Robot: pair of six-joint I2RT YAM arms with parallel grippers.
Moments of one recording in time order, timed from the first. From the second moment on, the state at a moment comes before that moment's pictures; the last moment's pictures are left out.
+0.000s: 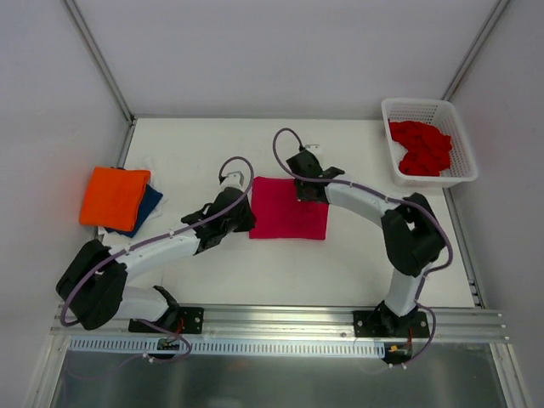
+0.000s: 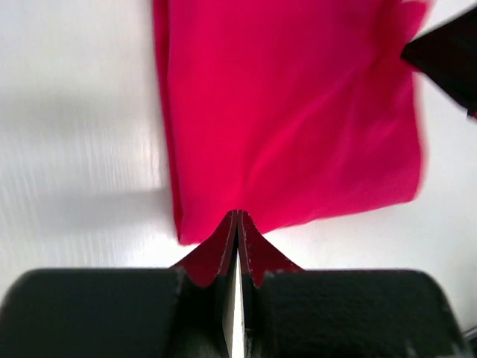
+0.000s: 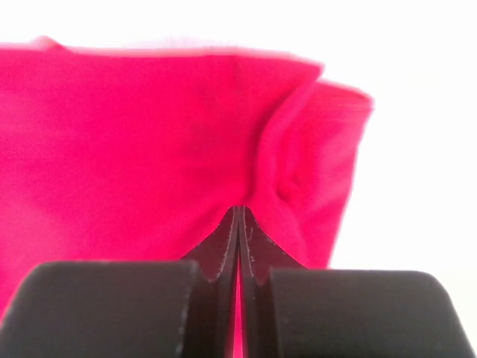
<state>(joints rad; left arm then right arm) -0.73 1.33 0.67 -0.06 -0.20 -0.73 0.67 1.87 1.31 -0.46 0.39 0.51</state>
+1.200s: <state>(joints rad) -0.38 1.57 0.53 0.53 0.40 -0.79 0.40 1.36 0.58 0.06 -0.15 0.70</state>
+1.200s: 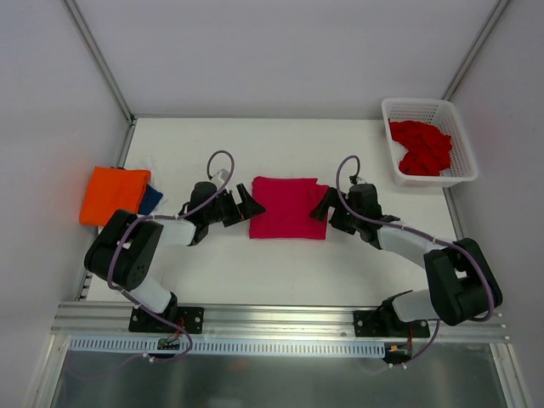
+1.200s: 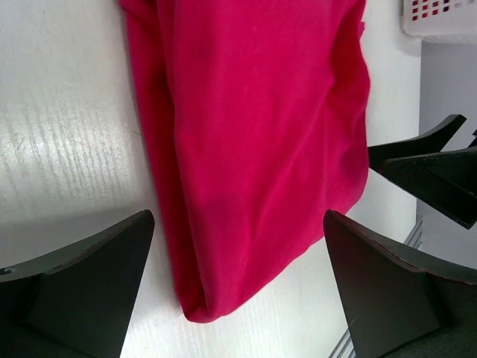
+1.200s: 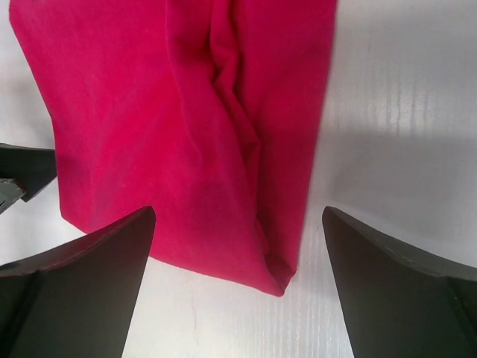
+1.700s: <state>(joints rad) -0.38 1.64 0.57 0.53 0.39 -0.78 0.40 1.49 0.57 0.25 -0.18 0.74</state>
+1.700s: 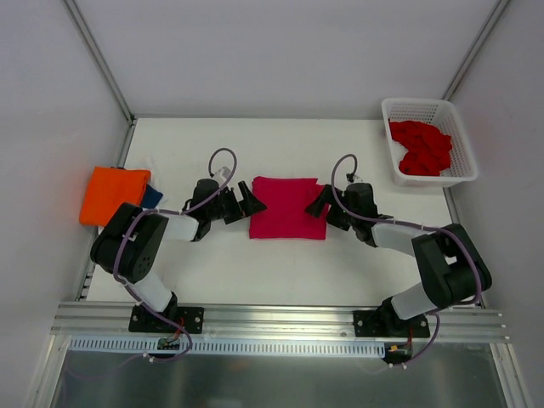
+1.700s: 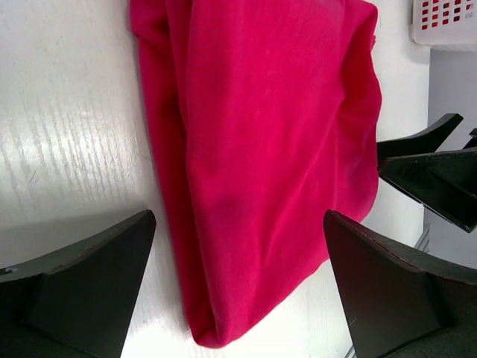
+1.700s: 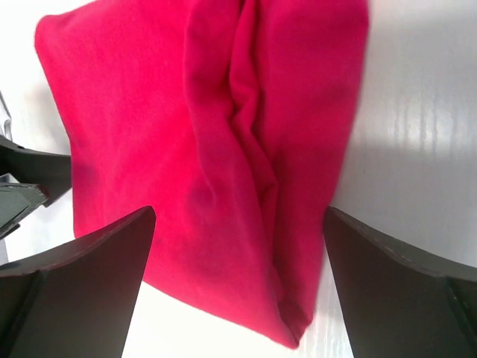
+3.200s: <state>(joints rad) -0.43 1.90 0.65 0.90 0.49 -0.93 0.48 1.65 0.62 0.48 -0.21 0.79</state>
